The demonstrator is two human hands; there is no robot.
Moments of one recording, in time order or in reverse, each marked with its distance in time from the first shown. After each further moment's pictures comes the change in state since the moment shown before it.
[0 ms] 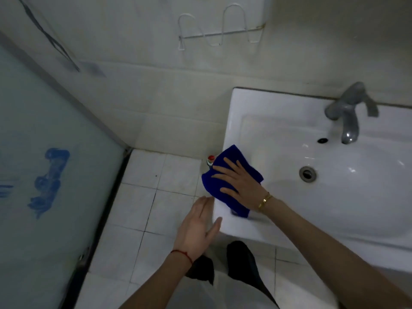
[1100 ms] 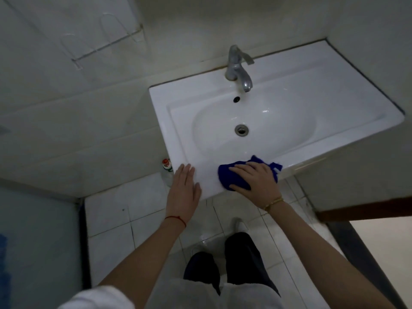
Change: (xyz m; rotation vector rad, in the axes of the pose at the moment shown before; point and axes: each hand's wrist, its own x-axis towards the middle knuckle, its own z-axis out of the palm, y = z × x) left_hand 0.030 0.016 0.011 0.158 -0.075 0.442; right_hand -0.185 -0.077 0.027 -0.261 0.387 0.801
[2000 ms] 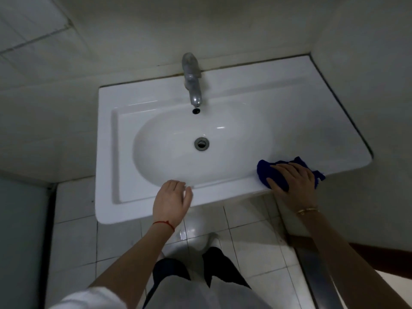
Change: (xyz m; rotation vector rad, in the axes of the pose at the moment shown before) left_hand 0.084 0.160 0.109 0.090 -0.028 -0.203; right_hand -0.002 0.313 -0.065 -0.041 0.199 0.137
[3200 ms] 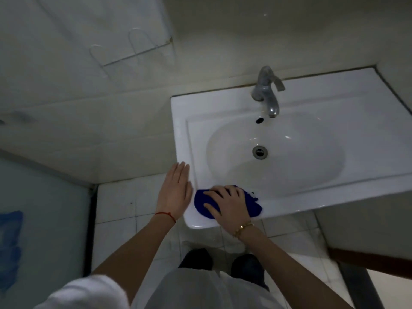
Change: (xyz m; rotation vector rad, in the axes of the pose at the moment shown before) left_hand 0.020 -0.209 -0.111 0.136 -0.022 0.077; right_hand -0.002 -0.382 0.091 0.114 -0.198 -0.288
